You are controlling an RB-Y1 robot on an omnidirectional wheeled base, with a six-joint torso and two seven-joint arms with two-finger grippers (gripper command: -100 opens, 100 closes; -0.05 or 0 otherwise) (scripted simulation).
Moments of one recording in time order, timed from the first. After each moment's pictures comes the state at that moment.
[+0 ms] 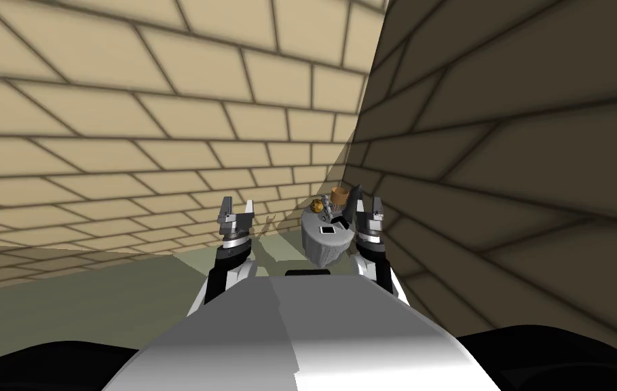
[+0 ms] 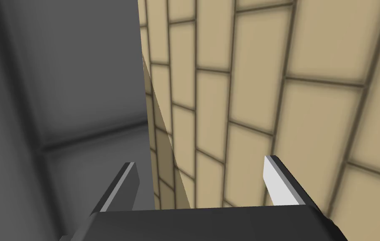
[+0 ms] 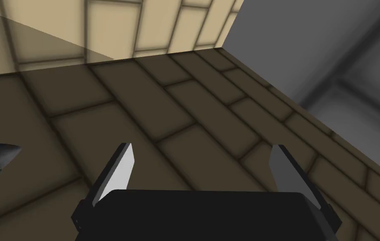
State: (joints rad) left arm 0.53 0.03 -0.01 -2.37 0.00 -0.54 0.09; right arm 0.48 -0.01 0.02 -2.25 -0.04 -0.62 0.12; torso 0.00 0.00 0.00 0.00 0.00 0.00
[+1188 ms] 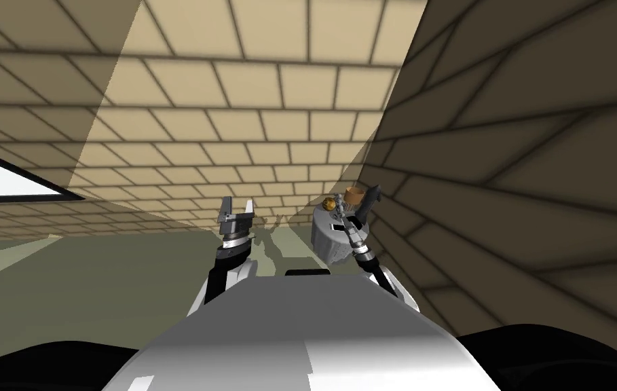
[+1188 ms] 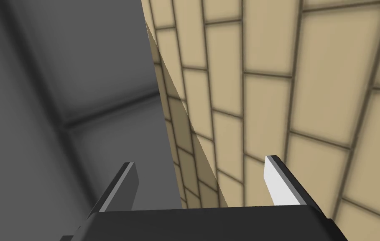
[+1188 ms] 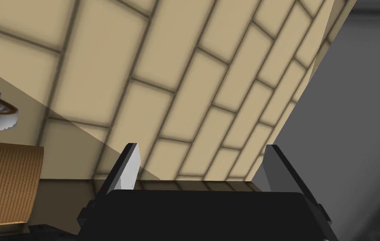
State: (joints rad) left arm 0.53 0.03 -0.01 -2.37 0.00 -0.54 0.09; right arm 0.51 -0.39 0.14 -1.95 0.03 -0.69 0.19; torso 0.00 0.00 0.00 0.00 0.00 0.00
